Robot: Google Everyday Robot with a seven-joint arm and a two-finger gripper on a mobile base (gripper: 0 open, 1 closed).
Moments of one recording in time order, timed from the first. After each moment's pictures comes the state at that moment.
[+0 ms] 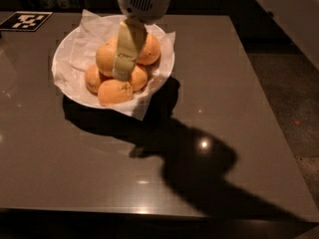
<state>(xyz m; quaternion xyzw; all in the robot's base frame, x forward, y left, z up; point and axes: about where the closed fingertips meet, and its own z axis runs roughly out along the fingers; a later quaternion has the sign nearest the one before) 0.540 0.049 0.993 -0.63 0.75 0.03 0.19</state>
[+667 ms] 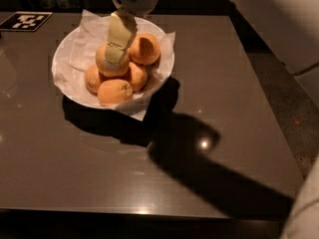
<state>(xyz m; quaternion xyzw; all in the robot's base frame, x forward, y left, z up) 0.570 0.065 0.989 -0.61 0.78 0.04 0.17</state>
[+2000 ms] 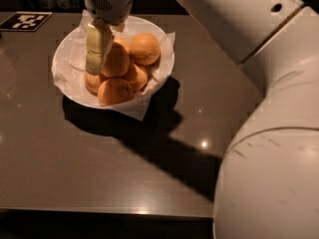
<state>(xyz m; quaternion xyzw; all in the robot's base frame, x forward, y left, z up) 0.586 0.118 0.960 -0.63 0.76 0.05 0.13</state>
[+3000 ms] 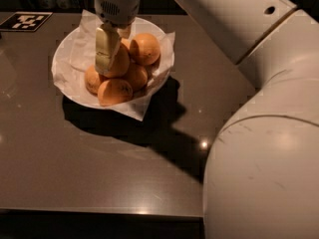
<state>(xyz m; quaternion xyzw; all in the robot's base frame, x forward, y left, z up) 0.604 0.106 0.945 -0.62 0.77 0.05 0.12</state>
